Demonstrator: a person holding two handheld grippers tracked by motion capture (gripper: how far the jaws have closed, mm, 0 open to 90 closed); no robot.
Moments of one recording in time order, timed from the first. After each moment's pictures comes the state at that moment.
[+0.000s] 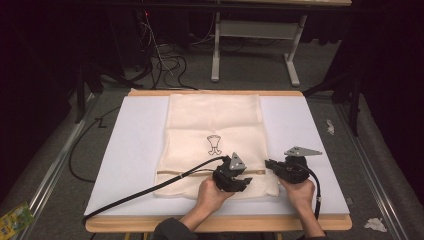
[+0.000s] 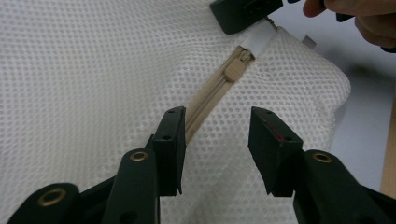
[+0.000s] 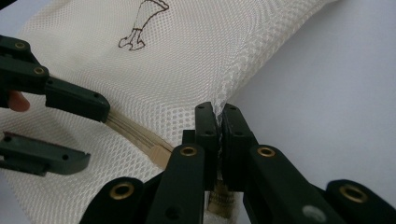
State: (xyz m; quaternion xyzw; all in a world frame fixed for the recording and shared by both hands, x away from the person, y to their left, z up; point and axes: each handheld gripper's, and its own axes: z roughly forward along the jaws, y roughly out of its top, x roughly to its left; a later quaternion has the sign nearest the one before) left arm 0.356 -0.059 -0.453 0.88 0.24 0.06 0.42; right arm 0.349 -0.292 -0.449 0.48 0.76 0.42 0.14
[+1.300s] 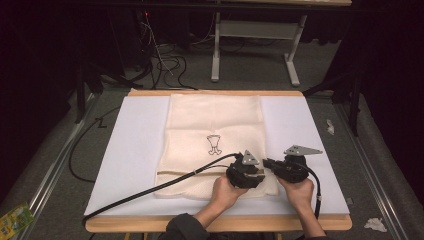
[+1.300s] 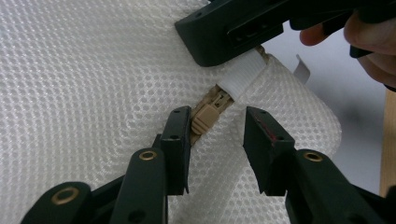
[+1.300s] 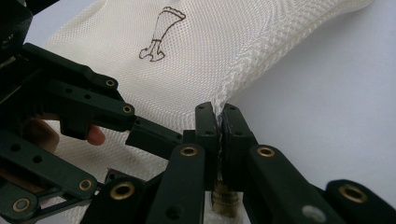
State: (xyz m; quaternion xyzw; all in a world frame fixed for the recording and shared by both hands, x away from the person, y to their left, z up) left arm 0.369 -0.094 -0.462 0.87 0.24 0.02 0.43; right arm 0.348 -0.287 -0.440 0.47 0.76 0.44 0.13
